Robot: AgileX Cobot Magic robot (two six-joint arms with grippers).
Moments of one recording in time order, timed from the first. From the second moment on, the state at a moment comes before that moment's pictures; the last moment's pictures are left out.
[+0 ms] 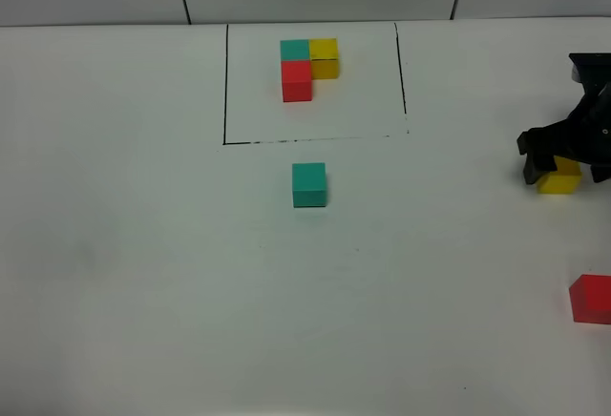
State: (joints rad) left arm -0.04 0.00 -0.50 -0.07 1.07 -0.01; right arm -0.13 2.05 -1.30 0.11 0.72 -0.22
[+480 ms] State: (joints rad) left arm -0.04 0.00 -0.50 -0.07 1.07 -0.01; right arm -0.13 2.05 -1.30 0.11 0.74 -0.27
